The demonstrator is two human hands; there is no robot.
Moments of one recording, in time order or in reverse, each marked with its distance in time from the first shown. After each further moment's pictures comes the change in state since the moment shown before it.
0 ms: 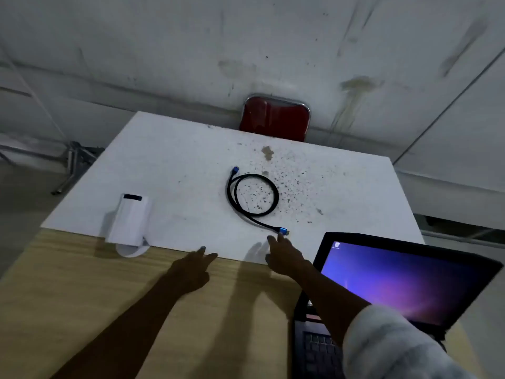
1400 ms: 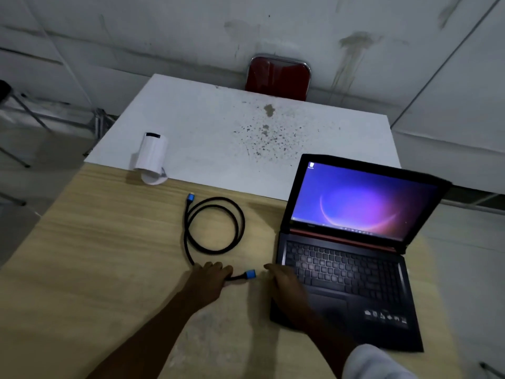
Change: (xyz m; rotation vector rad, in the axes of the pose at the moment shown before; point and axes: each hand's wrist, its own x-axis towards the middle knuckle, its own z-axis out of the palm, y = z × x) left_hand -0.167 0.098 0.161 0.164 0.079 0.031; right_hand -0.223 0.063 0.200 0.251 0.288 -0.214
